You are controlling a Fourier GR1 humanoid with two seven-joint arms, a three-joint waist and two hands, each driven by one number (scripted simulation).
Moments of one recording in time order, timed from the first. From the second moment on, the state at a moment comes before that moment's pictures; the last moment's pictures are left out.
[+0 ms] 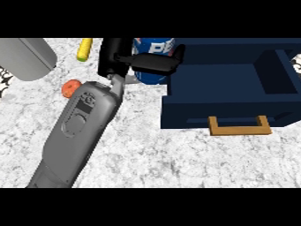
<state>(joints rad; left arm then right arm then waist) -0.88 0.00 -0.14 -1.27 -0.01 0.36 0.27 0.29 -0.02 -0.30 -2.17 -0.12 0.21 0.08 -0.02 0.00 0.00</state>
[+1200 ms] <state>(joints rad) -1.44 0.00 -0.29 -0.64 0.27 0.56 0.19 0.23 -0.03 -0.28 -2.16 -0.11 0.22 0.11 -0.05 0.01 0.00</state>
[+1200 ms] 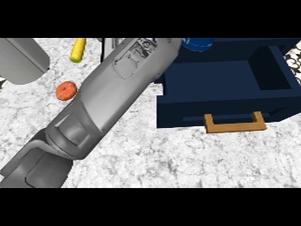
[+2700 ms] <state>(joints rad) -1.45 0.00 -0.57 -0.36 0.48 0.67 -0.01 0.12 -0.05 -0.25 -2.12 -0.08 0.20 0.14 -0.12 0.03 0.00</state>
